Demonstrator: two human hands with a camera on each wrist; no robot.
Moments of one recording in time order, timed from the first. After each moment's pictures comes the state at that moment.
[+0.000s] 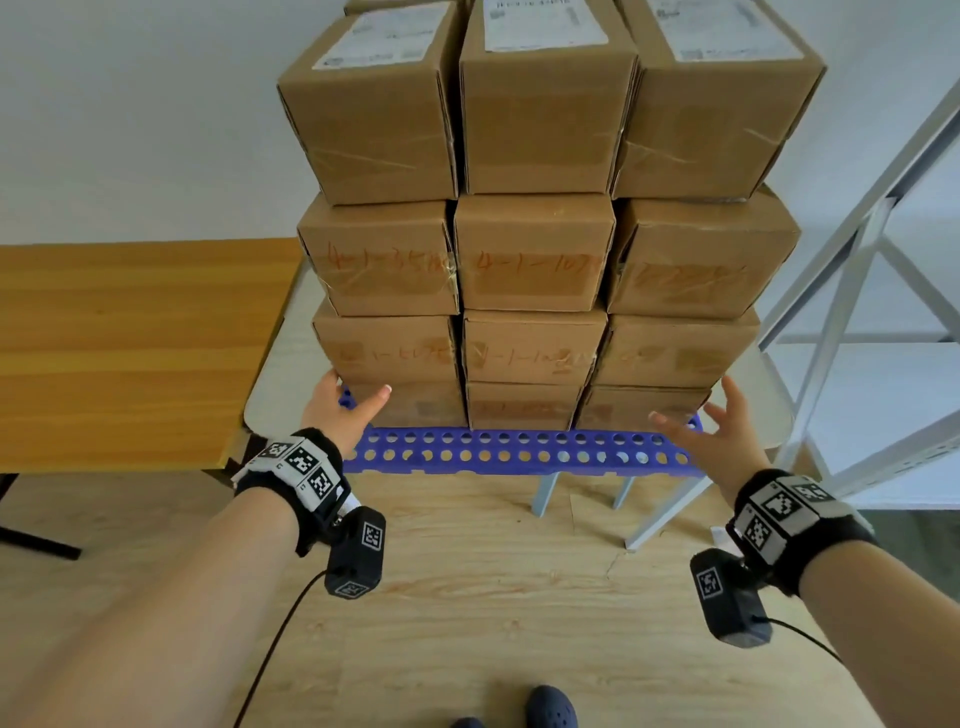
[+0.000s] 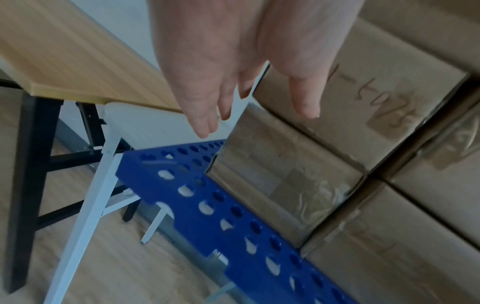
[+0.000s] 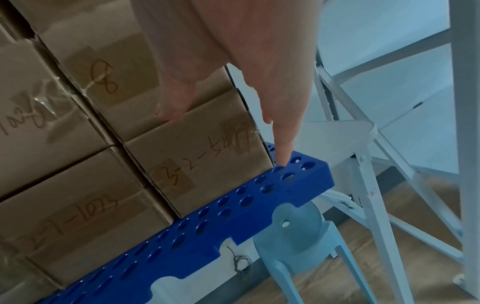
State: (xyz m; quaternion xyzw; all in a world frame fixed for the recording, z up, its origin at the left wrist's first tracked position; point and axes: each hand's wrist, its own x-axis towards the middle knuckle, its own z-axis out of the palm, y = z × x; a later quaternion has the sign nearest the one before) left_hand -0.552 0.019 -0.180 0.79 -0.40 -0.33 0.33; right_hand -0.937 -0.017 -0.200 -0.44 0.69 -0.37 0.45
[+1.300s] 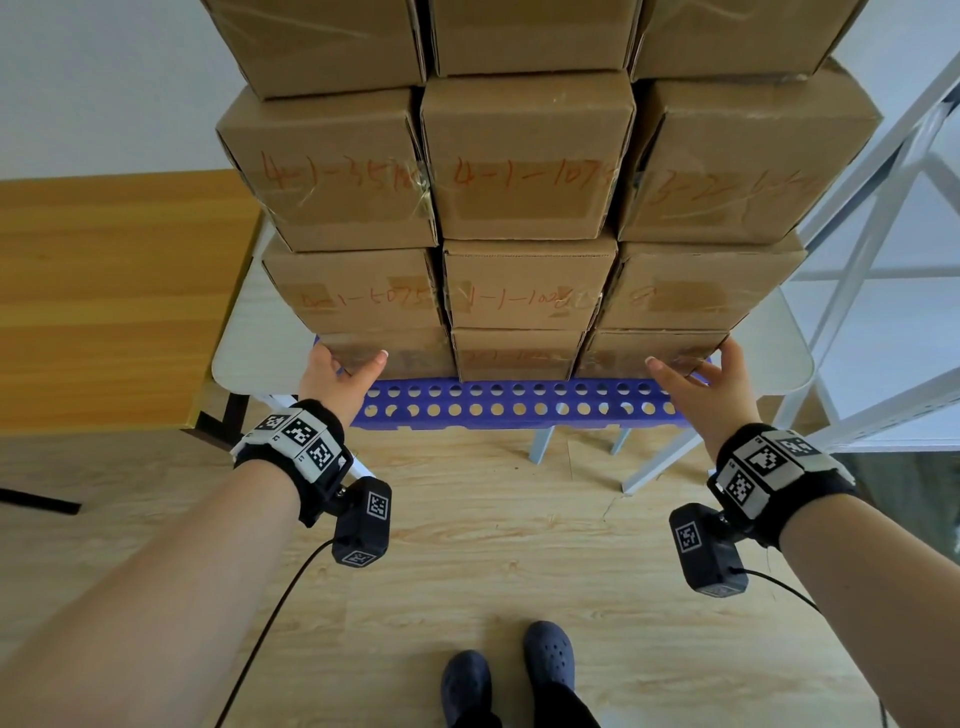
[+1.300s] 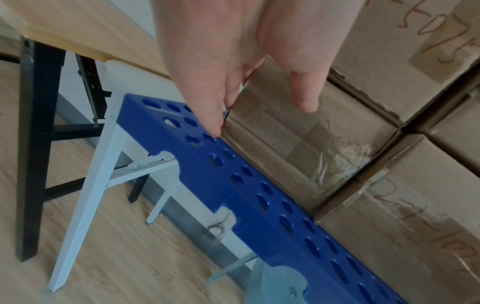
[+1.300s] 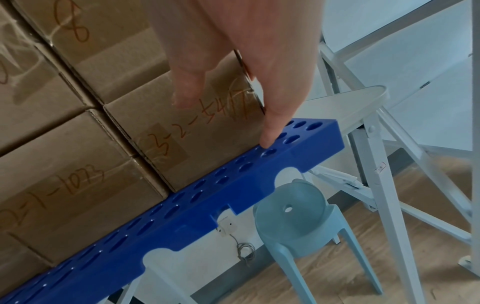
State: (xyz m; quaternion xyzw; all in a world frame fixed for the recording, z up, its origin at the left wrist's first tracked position) left_hand -0.565 0.007 -0.225 0.82 -0.36 -0.33 0.30; right_hand -0.927 -0.028 -0.241 -0.44 0.67 -0.42 0.43
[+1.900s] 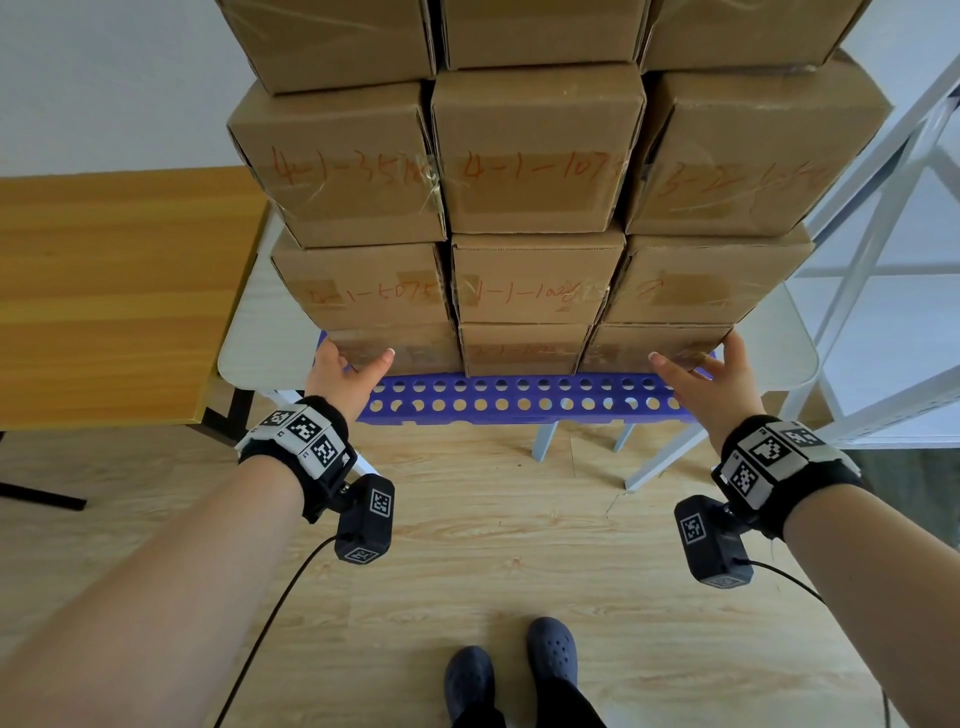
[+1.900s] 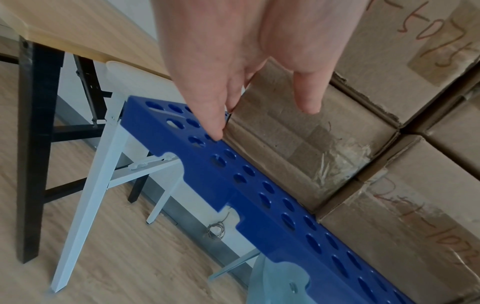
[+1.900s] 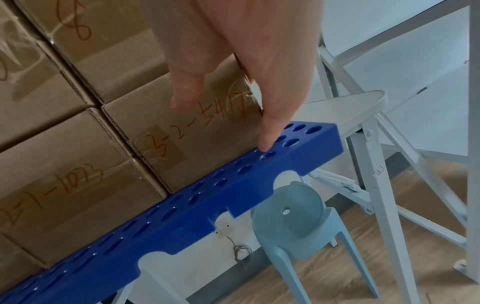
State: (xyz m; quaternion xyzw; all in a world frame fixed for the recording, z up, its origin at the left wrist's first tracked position) left_hand -0.559 0.008 -0.229 0.81 -0.37 -0.34 0.30; right_hand -0.926 -0.030 -0.240 -0.44 0.67 -0.41 0.44
